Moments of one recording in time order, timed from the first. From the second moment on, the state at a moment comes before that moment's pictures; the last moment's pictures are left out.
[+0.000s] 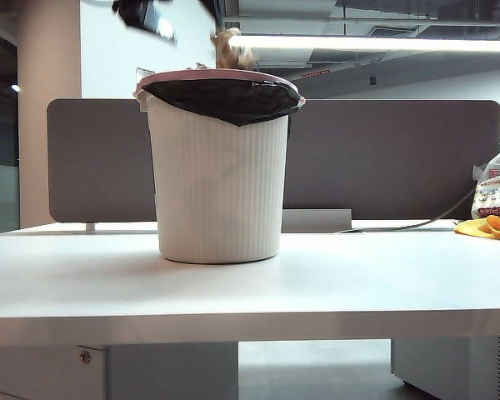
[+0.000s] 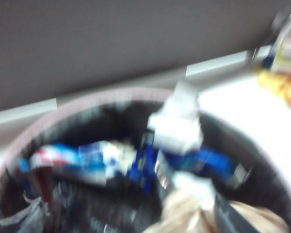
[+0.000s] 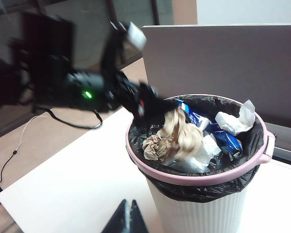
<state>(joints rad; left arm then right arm) -0.37 1.91 2.09 -0.55 0.07 -0.06 0.45 1.15 1.40 -0.33 -0.32 0.18</state>
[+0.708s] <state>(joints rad) -0.37 1.90 2.09 -0.36 0.09 -0.06 0.45 1.14 1.40 -0.38 -0.32 0.16</state>
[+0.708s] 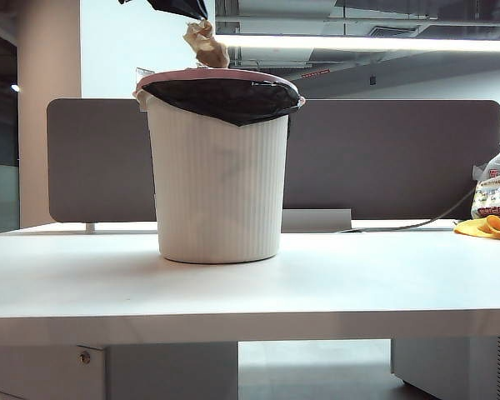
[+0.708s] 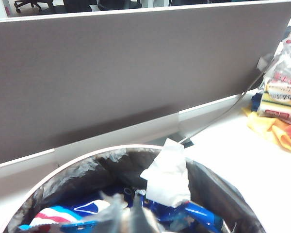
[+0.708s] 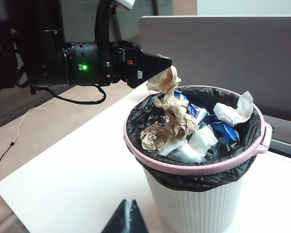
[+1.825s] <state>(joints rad) -0.37 1.93 2.09 -0.29 0.50 -0.37 0.45 1.14 1.40 -0.40 -0.32 0.13</state>
